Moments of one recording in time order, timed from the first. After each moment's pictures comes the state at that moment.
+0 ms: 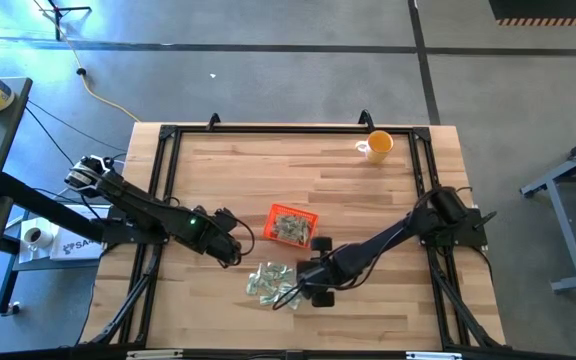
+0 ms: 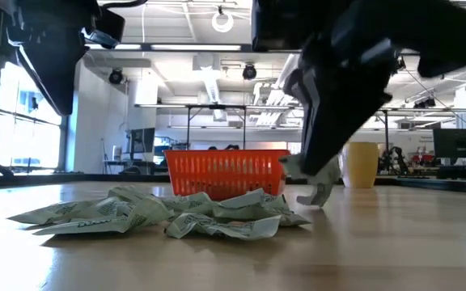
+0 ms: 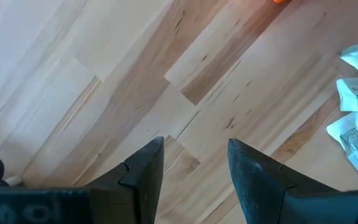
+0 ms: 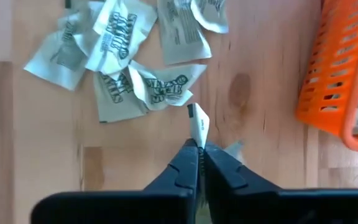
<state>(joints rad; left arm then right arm) -0.42 1.44 1.06 -1.12 -0.30 -1.12 0.45 1.99 1.42 -0.70 0.22 0.41</state>
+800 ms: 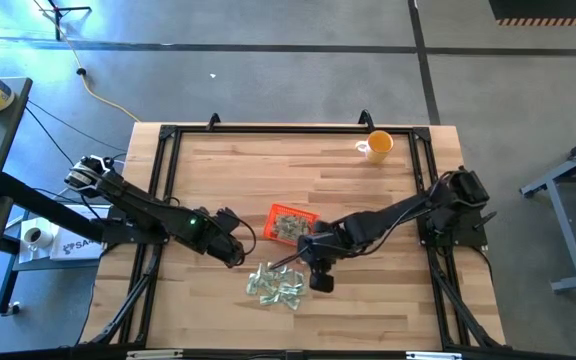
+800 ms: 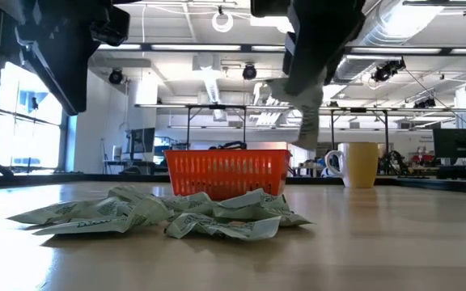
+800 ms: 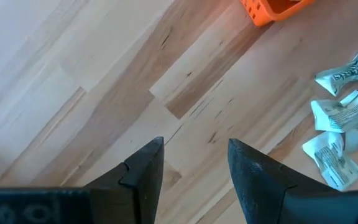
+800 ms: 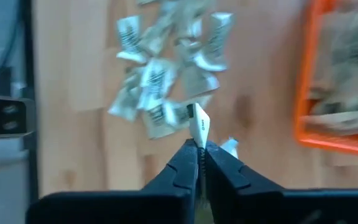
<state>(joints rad) -0.42 1.44 1.06 -1.06 -0.33 -1.16 0.31 1.80 1.36 -0.63 -0.05 0.47</state>
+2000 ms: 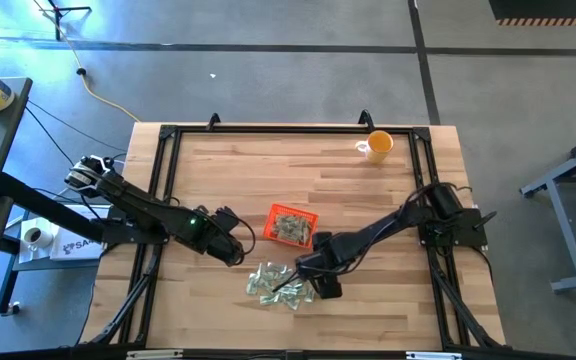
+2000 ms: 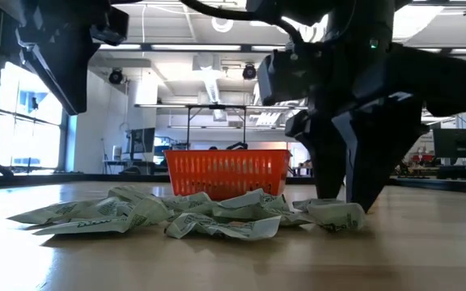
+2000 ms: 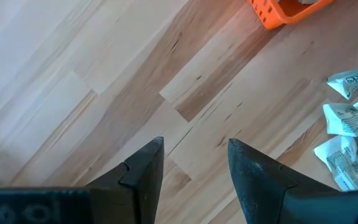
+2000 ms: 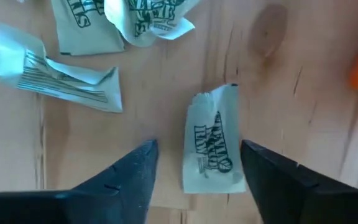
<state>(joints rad) -0.42 1.44 1.06 -1.08 -0.35 -1.16 0.35 2.01 1.34 -0.69 0.00 0.25</state>
